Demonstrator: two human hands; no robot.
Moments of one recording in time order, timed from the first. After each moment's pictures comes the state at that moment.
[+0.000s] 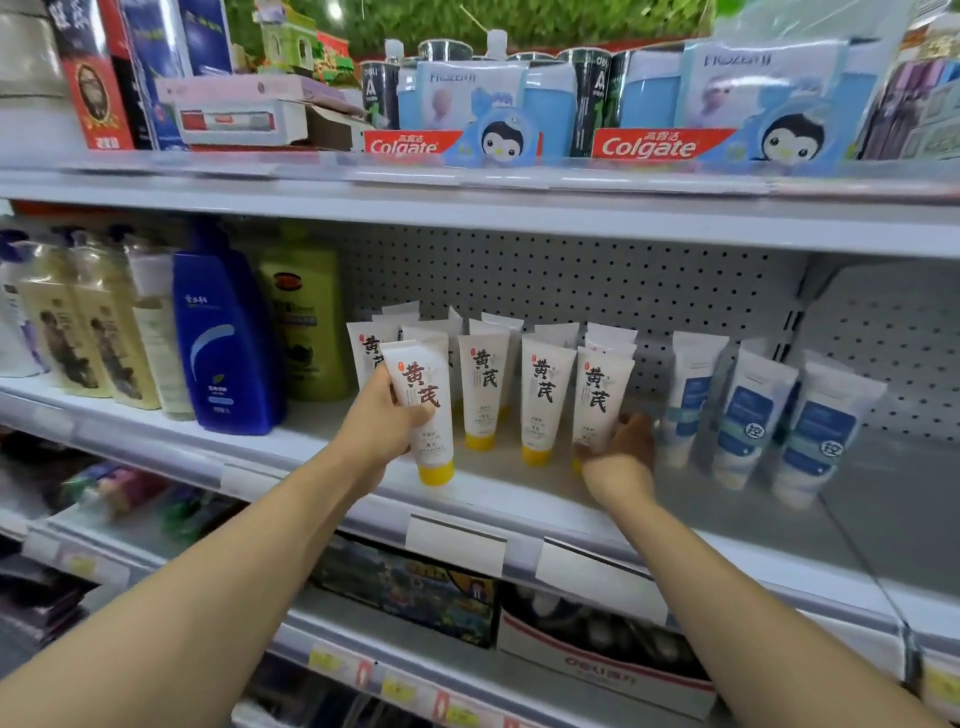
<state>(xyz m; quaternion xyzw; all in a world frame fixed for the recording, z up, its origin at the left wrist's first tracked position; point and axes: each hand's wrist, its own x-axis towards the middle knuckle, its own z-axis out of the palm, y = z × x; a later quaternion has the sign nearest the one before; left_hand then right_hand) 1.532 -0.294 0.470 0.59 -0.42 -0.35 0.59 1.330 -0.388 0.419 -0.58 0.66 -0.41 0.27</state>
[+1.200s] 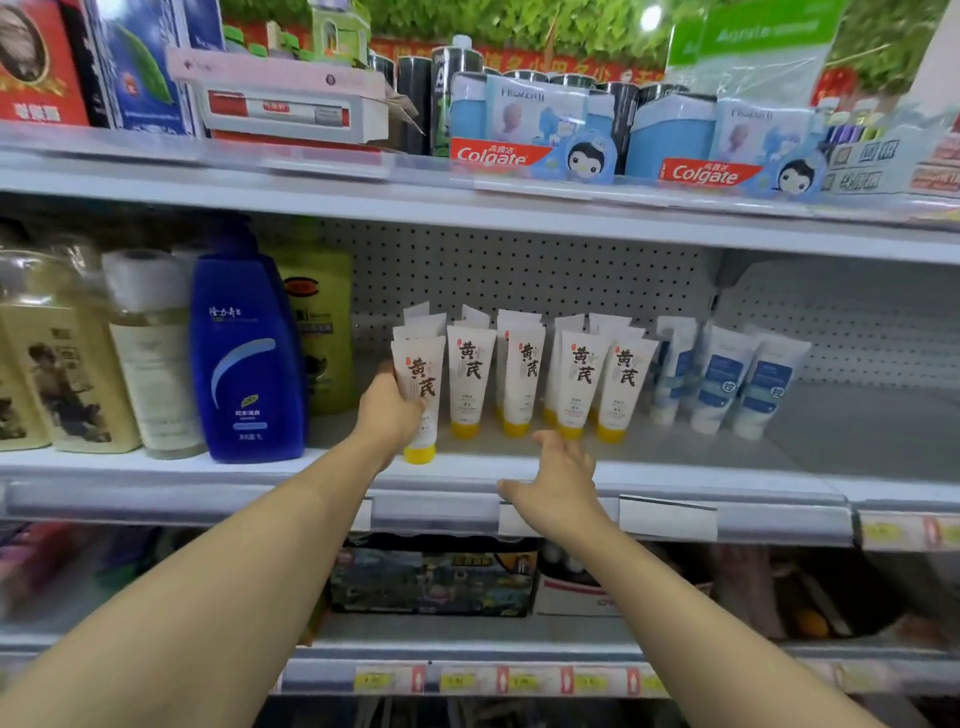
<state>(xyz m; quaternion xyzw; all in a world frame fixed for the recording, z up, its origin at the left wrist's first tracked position) 1.649 -0.327 0.451 0.62 -0.50 -0.33 0.51 1.478 -0.259 0.428 -0.65 0.68 -0.28 0.18</state>
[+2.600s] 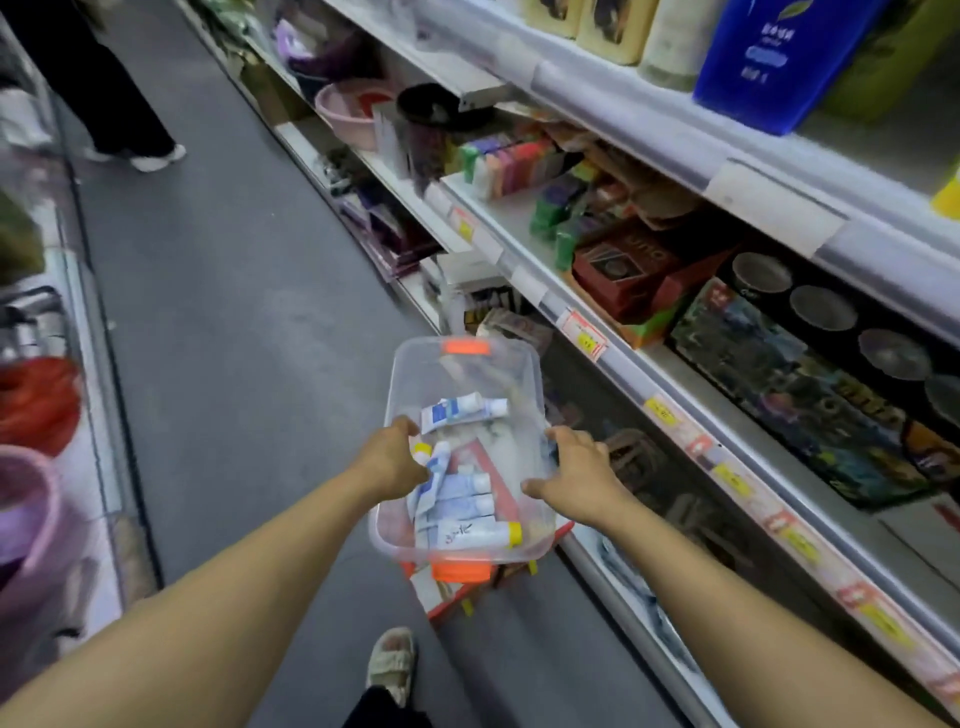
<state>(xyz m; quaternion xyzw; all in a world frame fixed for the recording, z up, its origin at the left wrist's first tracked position) 1.758 0.028 0.169 0.91 -0.18 -0.32 0.18 1.614 -0.131 0.197 -0.86 0.35 0.14 0.33</state>
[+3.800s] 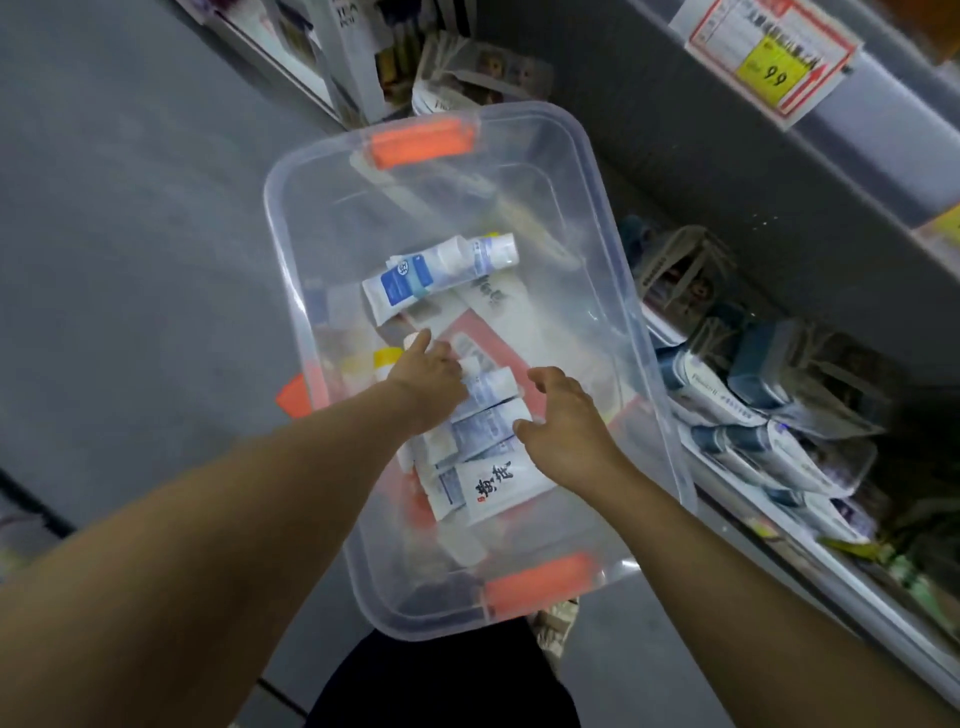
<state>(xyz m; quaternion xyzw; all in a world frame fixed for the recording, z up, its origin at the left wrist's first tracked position) 1.872 -0.071 -0.120 0.60 -0.70 -0.21 -0.32 1.724 -0.125 -0.053 -0.72 0.51 0.17 0.43</state>
